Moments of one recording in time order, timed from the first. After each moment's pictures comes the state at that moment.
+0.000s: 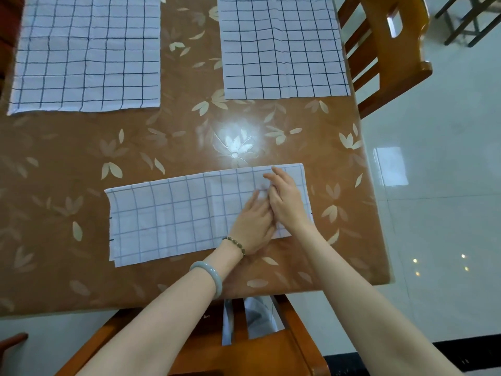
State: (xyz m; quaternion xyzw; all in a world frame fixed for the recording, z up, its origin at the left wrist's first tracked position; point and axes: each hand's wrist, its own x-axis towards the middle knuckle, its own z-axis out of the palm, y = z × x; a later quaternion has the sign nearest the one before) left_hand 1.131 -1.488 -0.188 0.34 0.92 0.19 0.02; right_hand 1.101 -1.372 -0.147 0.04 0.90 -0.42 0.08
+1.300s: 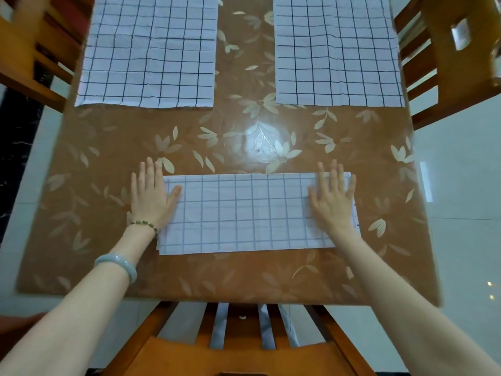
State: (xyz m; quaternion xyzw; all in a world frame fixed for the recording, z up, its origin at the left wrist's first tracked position) left_hand 1.096 -1.776 -0.178 -0.08 0.99 0.04 0.11; right_hand 1.084 -1.378 -0.189 0.00 1.00 -0.03 0.03
